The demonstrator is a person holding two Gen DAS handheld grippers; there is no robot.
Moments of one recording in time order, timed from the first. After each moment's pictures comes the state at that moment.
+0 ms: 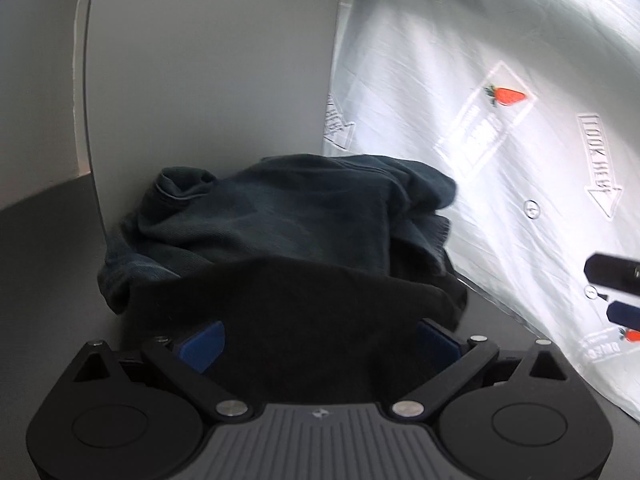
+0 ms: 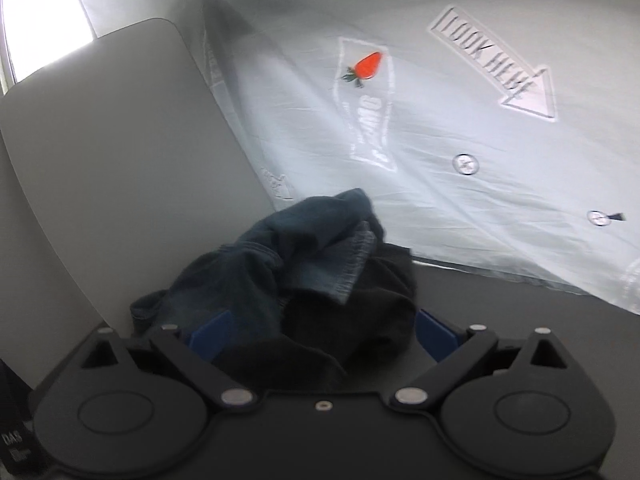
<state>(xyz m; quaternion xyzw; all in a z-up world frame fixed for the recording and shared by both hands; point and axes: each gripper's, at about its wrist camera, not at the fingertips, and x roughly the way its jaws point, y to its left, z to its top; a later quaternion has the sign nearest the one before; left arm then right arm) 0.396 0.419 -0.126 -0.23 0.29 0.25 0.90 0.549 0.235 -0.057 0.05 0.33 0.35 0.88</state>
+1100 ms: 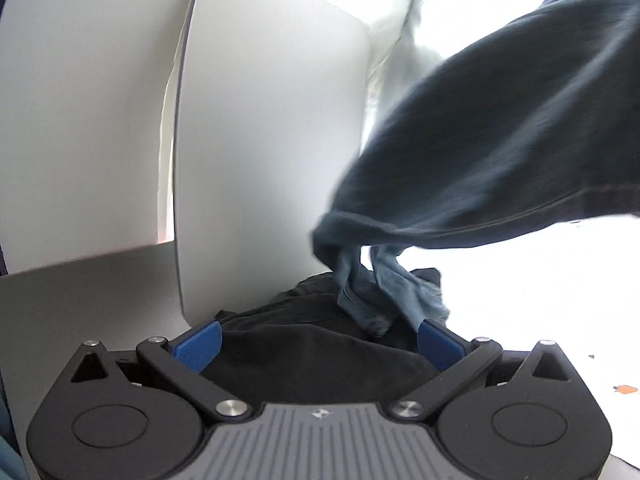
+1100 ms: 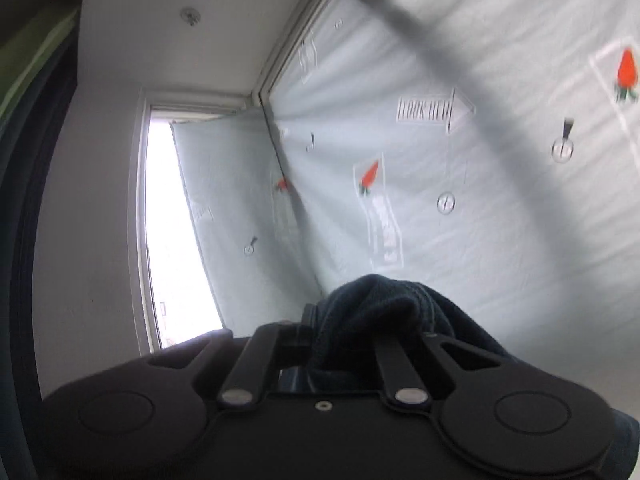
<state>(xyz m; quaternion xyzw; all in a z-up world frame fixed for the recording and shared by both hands) 0.299 0.316 -0.020 -0.19 0.18 0.31 0.91 0.460 0.079 0.218 0.22 -0.12 0.43 0.87</state>
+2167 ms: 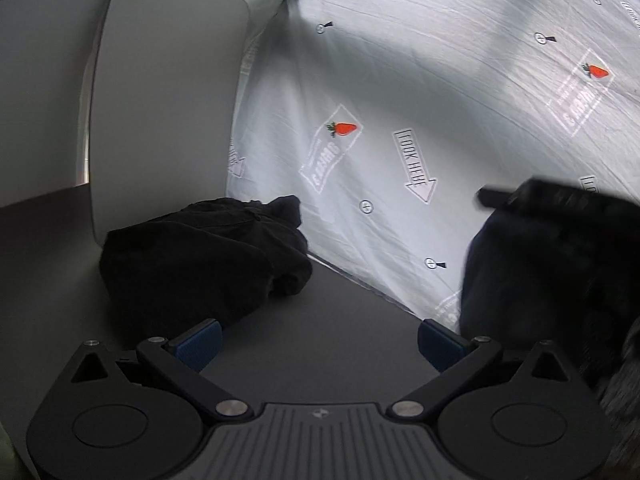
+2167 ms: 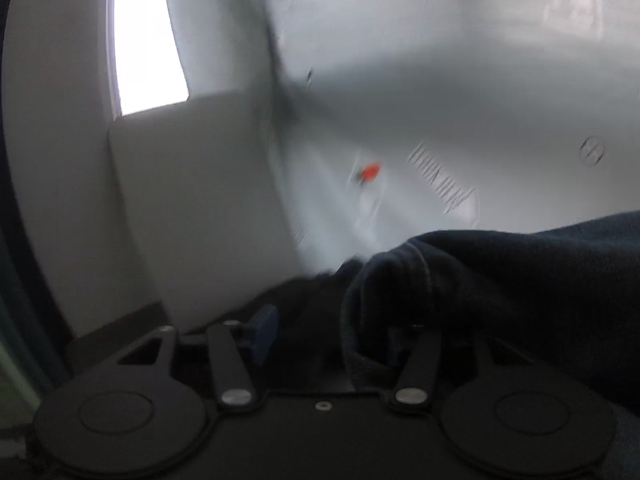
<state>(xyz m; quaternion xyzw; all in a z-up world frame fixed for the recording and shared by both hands) 0.235 0.215 -0.009 -0.21 0.23 0.19 0.93 0.420 0.042 0.008 -0.02 0.27 0.39 0.88</state>
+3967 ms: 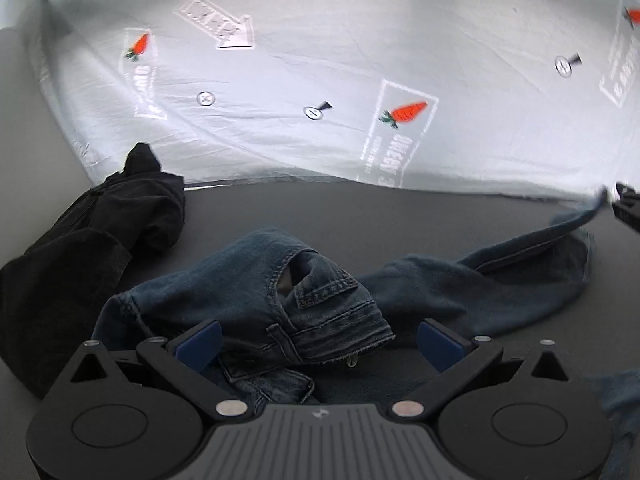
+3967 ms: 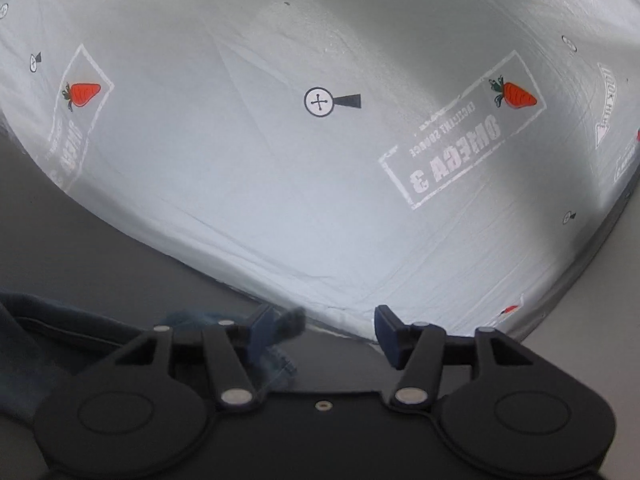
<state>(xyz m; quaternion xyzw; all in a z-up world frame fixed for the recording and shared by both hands) 0.426 0.022 -0.117 0.07 0.40 0.05 0.91 0.517 -0.250 -0.101 -0.28 0.24 -0.14 0.92</state>
